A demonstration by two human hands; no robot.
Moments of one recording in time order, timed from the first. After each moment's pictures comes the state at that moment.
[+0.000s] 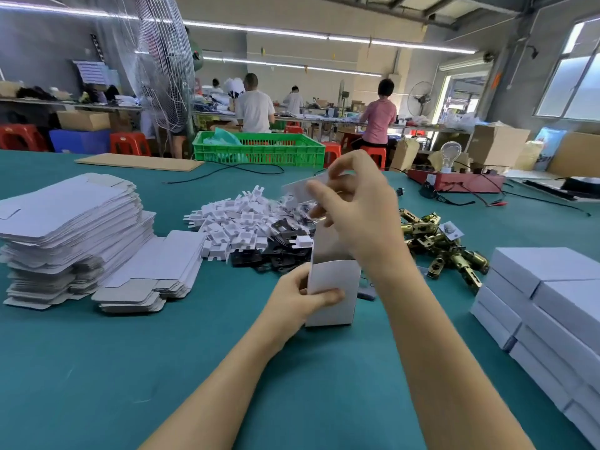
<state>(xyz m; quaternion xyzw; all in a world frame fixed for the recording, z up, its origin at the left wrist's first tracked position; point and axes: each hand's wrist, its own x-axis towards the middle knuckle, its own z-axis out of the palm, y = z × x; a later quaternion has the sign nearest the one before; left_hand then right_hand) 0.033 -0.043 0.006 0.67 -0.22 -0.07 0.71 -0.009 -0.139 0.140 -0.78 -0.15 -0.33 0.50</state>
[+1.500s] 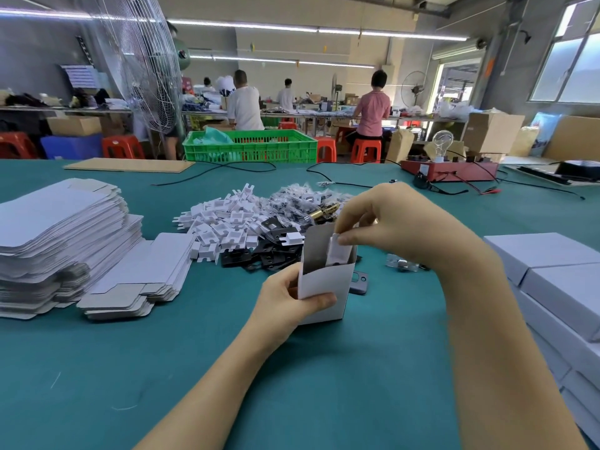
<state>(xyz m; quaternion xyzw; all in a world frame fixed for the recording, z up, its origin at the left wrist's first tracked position) 0.026 -0.046 0.005 0.67 -0.25 -0.02 0.70 -0.018 -0.208 0.157 -0.96 -0.18 -0.13 0.19</state>
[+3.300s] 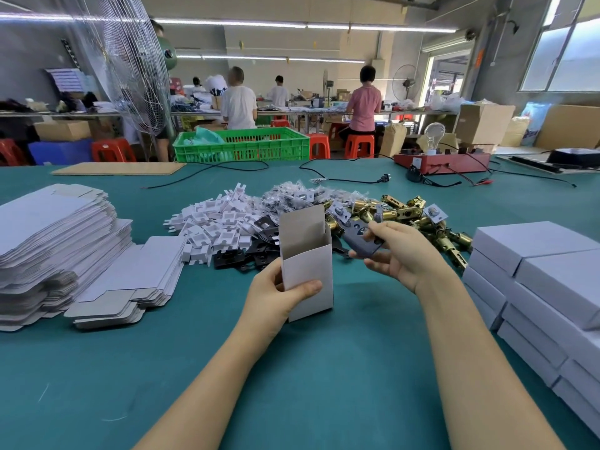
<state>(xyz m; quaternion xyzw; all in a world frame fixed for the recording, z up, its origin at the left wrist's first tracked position) 0.034 -0.046 0.005 0.66 -0.17 -0.01 0.73 0.020 -0.249 0.073 -0.66 0.12 -0.07 0.74</state>
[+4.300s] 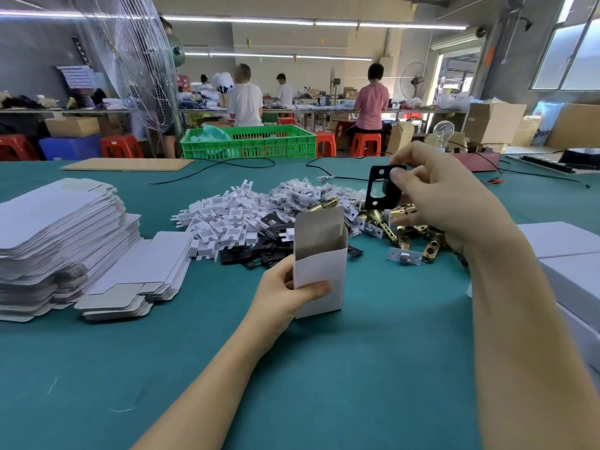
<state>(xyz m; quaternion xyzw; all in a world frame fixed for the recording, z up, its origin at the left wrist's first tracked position) 0.030 -0.044 0.009 0.66 -0.21 -0.04 0.72 -0.016 -0.240 0.152 -0.84 0.00 -0.22 0.50</state>
